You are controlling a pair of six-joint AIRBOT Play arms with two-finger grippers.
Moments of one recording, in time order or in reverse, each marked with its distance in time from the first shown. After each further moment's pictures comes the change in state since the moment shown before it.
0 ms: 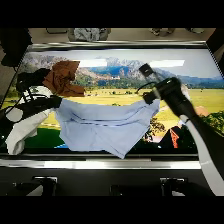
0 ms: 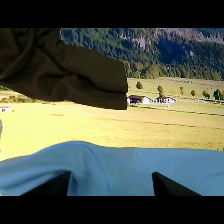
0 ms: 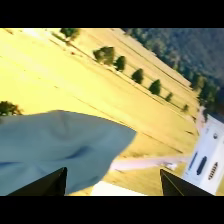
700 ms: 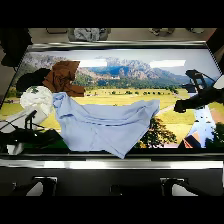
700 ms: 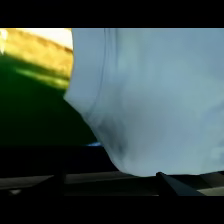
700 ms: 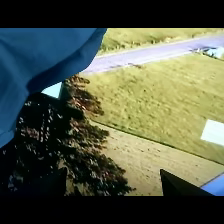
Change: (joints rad) left arm 0.281 0.061 -0.272 -0.121 -0.686 -0.028; right arm -0.512 0.051 -0.034 0.572 0.332 -0.437
